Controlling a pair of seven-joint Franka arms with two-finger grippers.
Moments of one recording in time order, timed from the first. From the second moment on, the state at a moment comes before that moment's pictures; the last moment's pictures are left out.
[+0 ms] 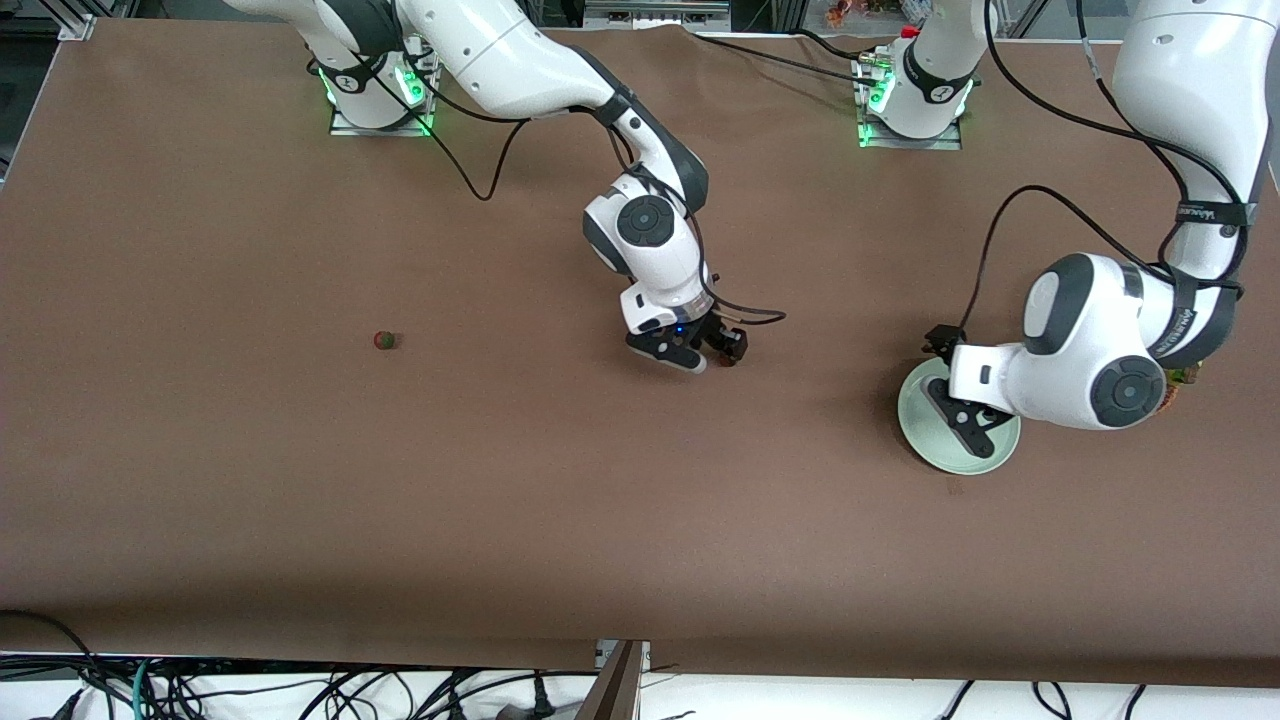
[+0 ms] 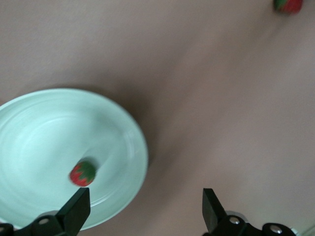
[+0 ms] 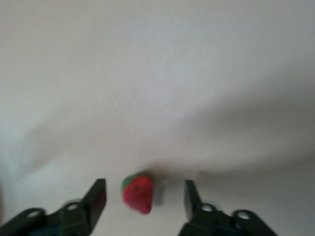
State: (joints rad) left arm 0.21 0.56 -0.38 -1.62 0.10 1.79 0.64; right arm 0.90 0.94 -0.09 -1.24 0.22 2.47 1.18
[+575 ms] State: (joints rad) left arm 0.15 0.55 -0.49 -1.64 0.14 1.78 0.34; right arm 0.68 0.68 -0.20 -1.28 0.23 1.89 0.59
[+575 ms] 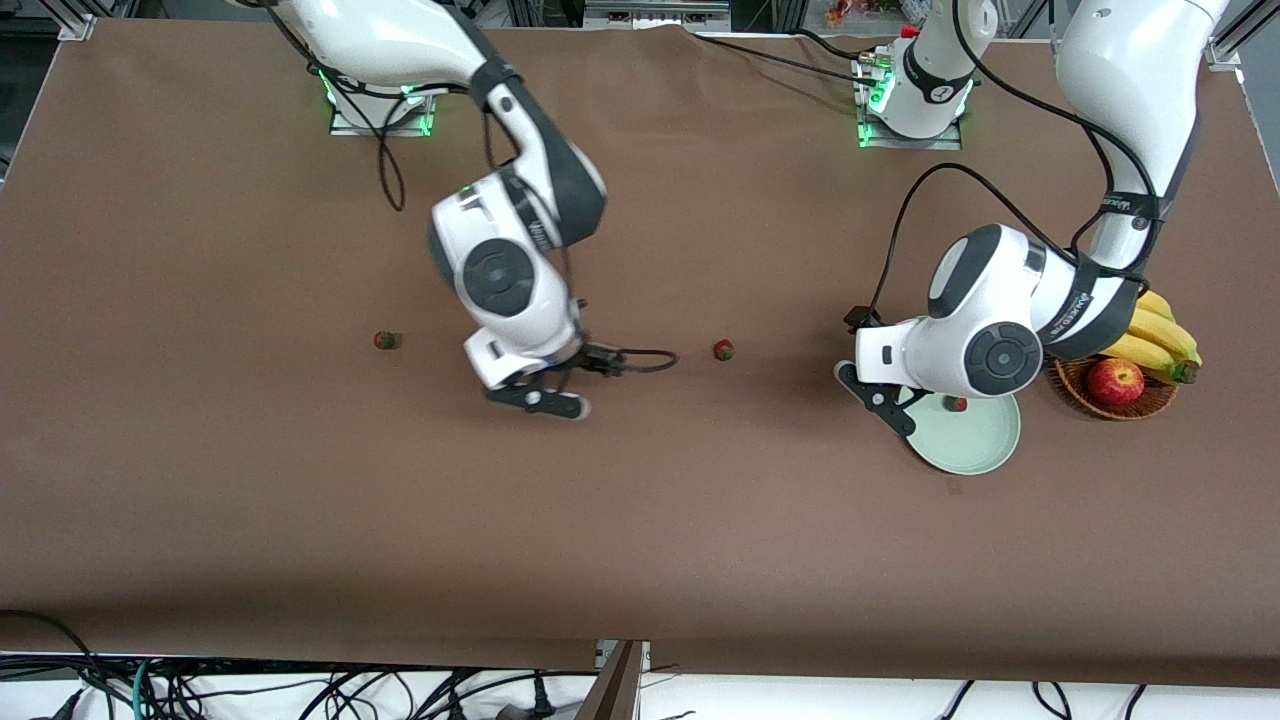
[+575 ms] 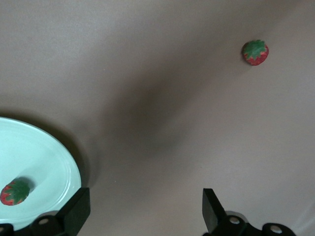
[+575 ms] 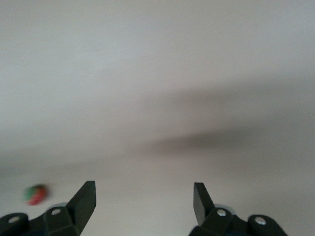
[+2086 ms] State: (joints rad) left arm -0.04 0.57 -0.50 -1.69 0.14 1.92 -0.15; right arm 0.68 0.46 -0.50 -2.18 0.31 2.43 -0.07
